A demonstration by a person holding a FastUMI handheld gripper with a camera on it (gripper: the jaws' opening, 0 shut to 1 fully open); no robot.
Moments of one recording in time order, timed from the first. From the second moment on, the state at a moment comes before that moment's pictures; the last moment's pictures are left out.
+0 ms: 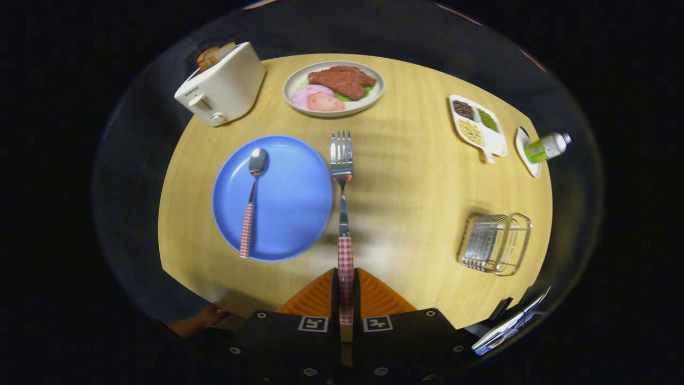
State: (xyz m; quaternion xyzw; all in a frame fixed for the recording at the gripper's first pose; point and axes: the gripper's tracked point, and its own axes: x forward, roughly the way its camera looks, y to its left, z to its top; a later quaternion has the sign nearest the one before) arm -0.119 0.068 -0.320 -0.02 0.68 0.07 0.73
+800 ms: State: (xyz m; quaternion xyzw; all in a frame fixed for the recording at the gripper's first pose) arm -0.167 -0.128 -0.290 -0.05 0.72 -0.01 0.69
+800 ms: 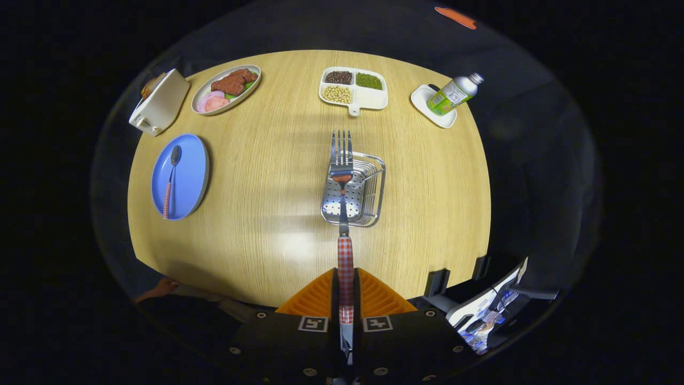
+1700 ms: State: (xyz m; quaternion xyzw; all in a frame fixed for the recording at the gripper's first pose) arm -0.168 -0.132 -0.310 -0.04 0.81 0.06 0.58
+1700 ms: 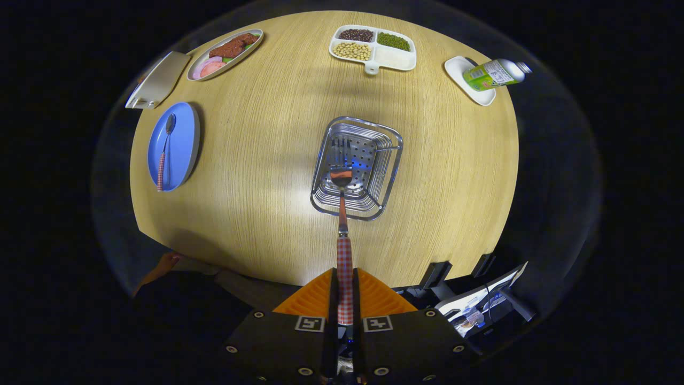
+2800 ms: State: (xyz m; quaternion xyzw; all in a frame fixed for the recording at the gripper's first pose) arm -0.081 -0.109 -0.287 0.09 0.69 0.02 0.72
